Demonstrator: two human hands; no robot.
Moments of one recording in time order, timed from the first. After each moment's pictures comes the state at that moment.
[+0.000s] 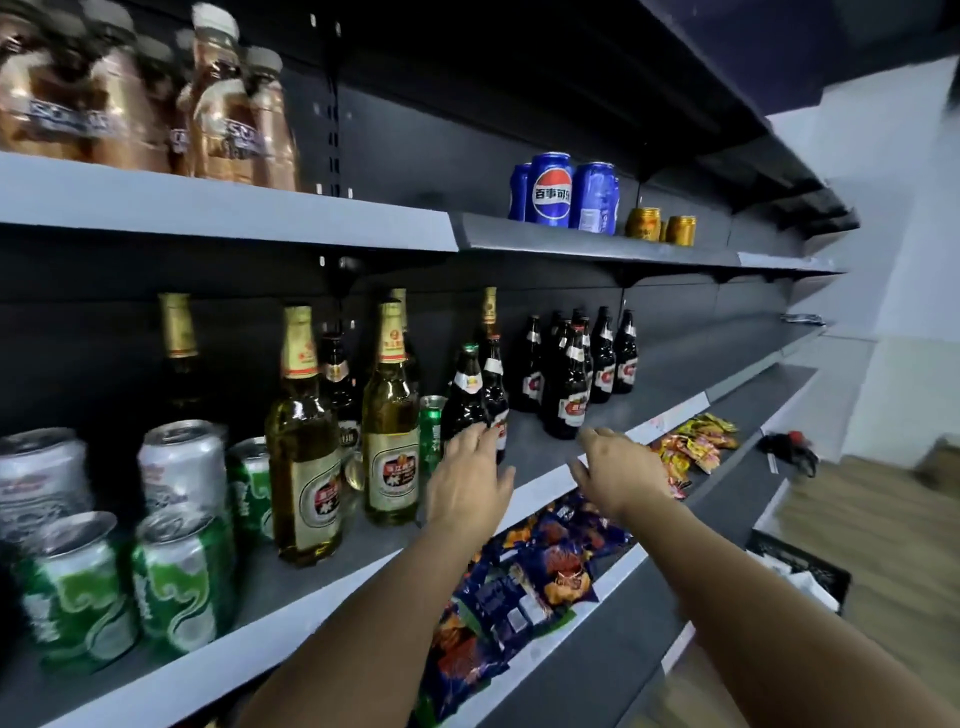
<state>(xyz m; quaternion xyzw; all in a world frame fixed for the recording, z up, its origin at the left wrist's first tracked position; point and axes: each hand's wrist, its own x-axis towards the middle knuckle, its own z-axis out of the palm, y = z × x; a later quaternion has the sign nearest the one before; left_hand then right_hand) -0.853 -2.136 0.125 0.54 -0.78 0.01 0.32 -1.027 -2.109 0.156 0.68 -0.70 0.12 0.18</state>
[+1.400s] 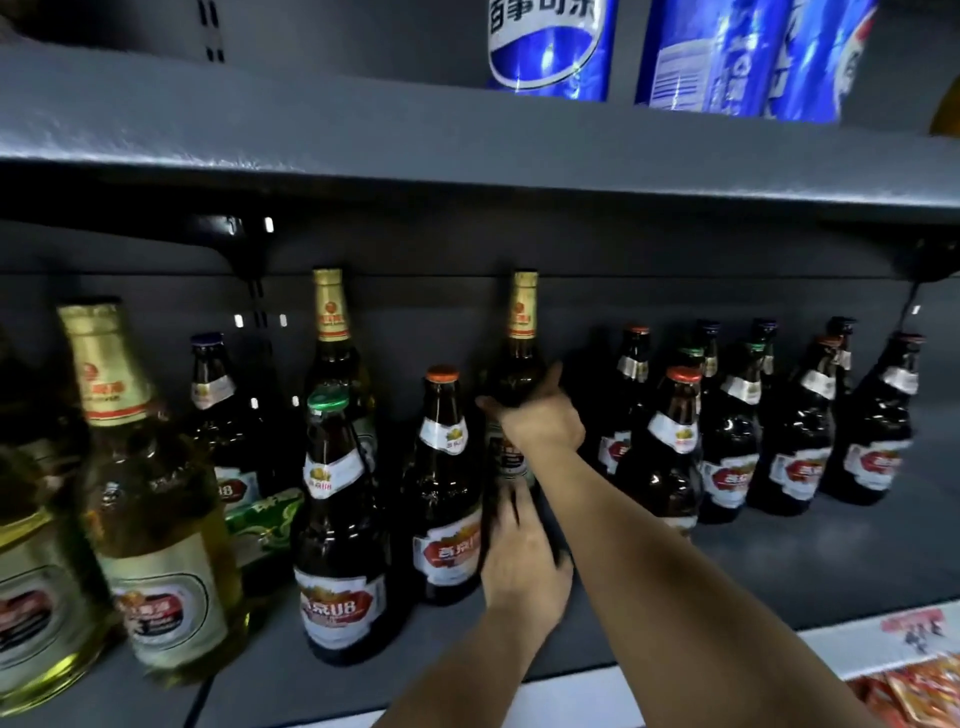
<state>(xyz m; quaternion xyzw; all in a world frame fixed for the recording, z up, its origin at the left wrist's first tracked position) -1.020 -2.425 0.039 0.75 -0.57 -0.05 0.33 -1.028 -2.499 0.164 0.70 -0.61 0.31 -0.20</state>
